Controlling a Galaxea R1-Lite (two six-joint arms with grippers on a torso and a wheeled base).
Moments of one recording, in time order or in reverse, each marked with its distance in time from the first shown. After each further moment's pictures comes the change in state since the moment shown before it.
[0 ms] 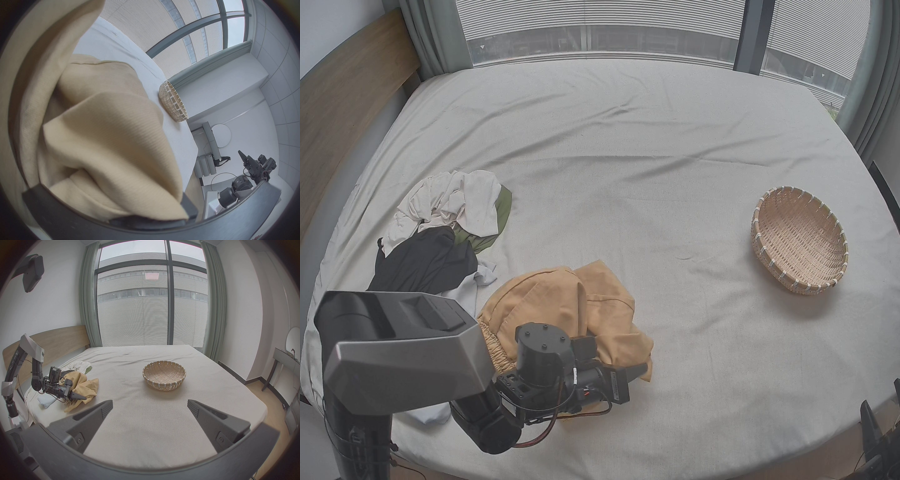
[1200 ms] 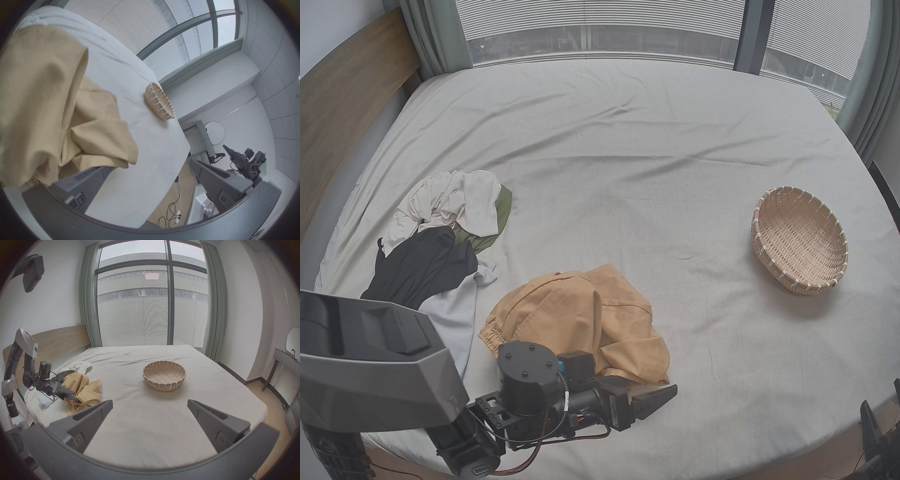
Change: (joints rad) left arm -0.097 -0.171 0.205 -0.097 0.051 0.002; right arm 0.000 0.000 0.000 0.000 0.001 0.000
